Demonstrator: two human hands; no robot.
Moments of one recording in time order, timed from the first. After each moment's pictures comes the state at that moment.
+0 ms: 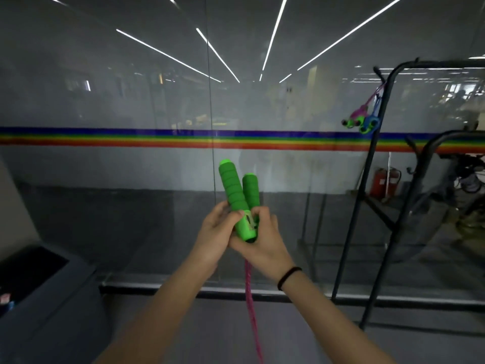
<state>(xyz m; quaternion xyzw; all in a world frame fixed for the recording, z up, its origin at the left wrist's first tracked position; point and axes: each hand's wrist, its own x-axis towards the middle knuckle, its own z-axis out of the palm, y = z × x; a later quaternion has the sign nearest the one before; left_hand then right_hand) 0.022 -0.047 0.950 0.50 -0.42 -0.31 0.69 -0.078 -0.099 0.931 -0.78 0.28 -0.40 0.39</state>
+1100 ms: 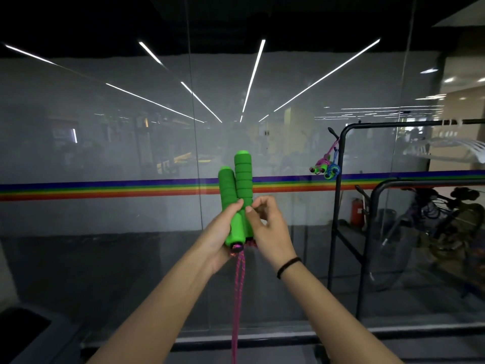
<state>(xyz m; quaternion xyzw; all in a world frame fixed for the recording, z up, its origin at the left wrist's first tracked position) -0.024 -0.020 1.095 0.42 -0.41 -0.50 0.64 -0.111 -0.074 1.074 -0.69 0.21 -0.58 0.36</state>
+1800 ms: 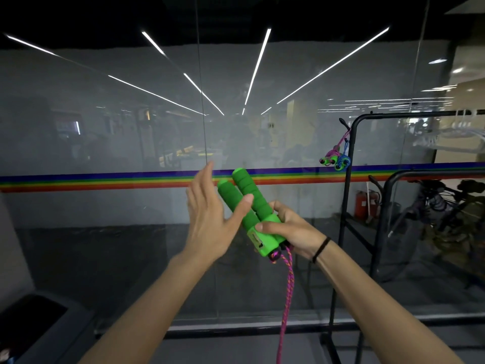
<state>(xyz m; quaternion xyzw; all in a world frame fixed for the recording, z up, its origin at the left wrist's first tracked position) 0.026 0.017 1.084 0.59 -0.61 0.11 0.53 -0.117 -0.081 1.064 -0.69 0.16 -0.34 0.62</state>
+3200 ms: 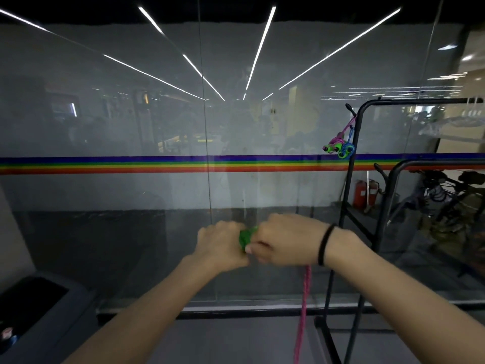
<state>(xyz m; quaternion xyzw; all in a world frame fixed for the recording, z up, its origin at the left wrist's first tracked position) 0.021 0.013 1.050 0.75 -0.64 0.06 0.13 -0.118 -0.014 1.098 -0.98 0.20 -0.01 -0.06</state>
